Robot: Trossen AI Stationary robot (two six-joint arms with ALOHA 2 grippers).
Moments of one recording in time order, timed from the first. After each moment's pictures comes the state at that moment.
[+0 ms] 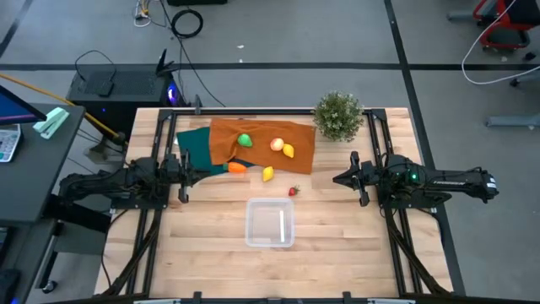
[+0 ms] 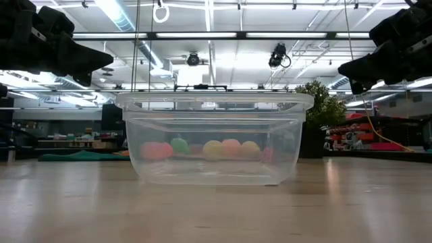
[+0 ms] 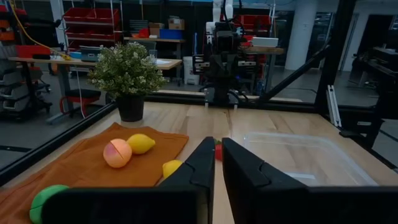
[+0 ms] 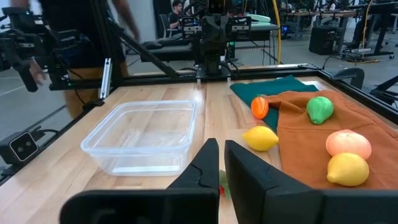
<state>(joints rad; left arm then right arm) 0.07 0.01 0.01 0.04 -0.05 -0.07 -0.12 0.14 0.03 0.04 -0.18 0.05</state>
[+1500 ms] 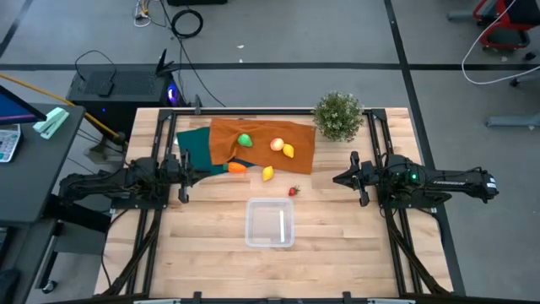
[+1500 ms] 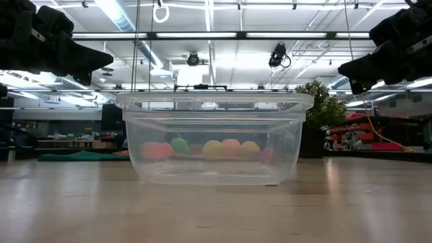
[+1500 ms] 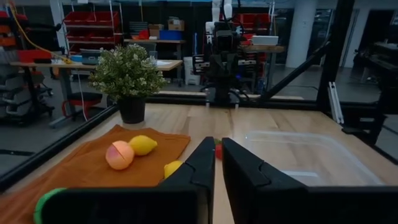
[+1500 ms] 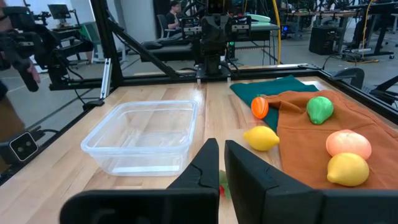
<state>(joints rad) 0.07 0.01 0.01 0.05 -0.05 -0.03 -0.12 0.14 0.03 0.04 -0.18 0.05</state>
